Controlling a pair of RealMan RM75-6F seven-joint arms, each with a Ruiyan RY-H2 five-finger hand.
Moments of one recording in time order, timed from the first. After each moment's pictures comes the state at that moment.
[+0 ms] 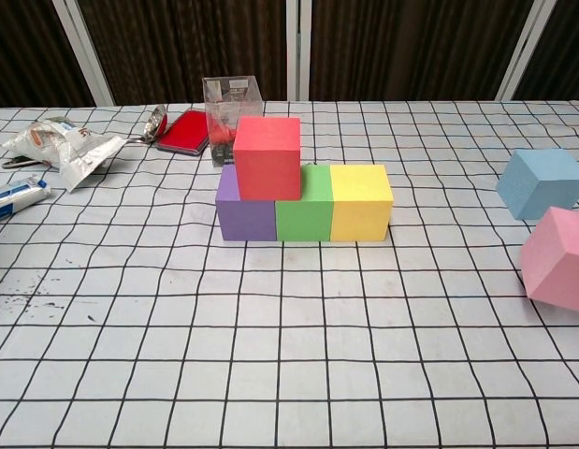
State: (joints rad) left arm -0.20 -1.28 0.07 -1.41 1.65 1.43 -0.39; right arm 0.23 -1.32 0.00 -1.61 -1.37 1.29 0.07
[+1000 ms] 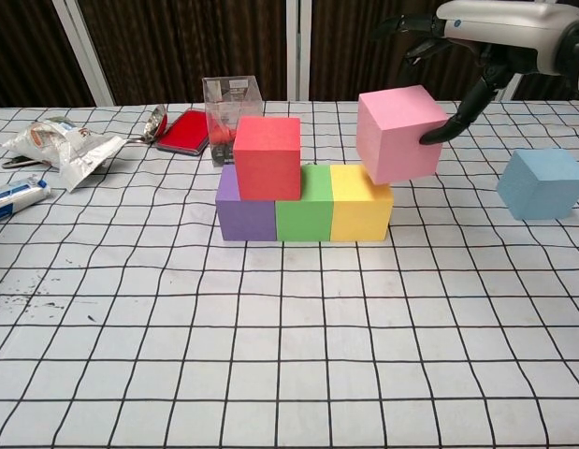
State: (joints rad) left arm -0.20 -1.28 0.07 -1.41 1.64 1.42 -0.40; right arm 0.74 -1.29 0.26 -1.60 -1.30 0.83 -0.05
